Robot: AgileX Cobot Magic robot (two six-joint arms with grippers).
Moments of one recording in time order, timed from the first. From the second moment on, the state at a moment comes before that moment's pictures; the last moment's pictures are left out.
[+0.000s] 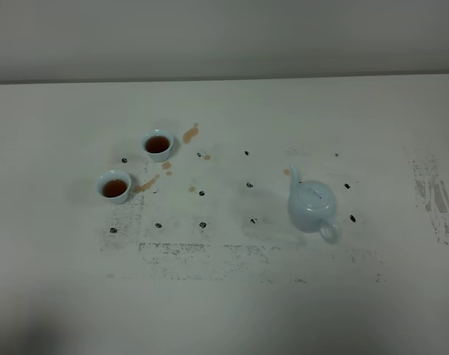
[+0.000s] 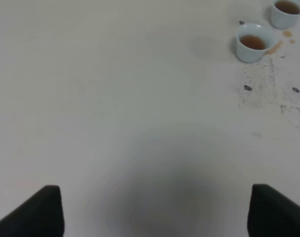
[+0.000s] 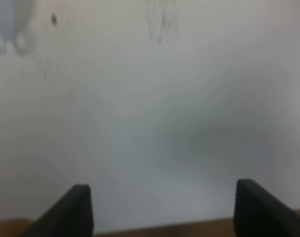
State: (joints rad) left arm 0.10 0.00 -0.46 -0.05 1.06 -0.02; right arm 0.00 0.24 -0.56 -0.04 1.21 0.12
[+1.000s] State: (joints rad) left arm 0.10 0.00 -0.46 -0.05 1.06 -0.02; right arm 0.01 -0.01 -0.52 -0.08 1.12 0.06
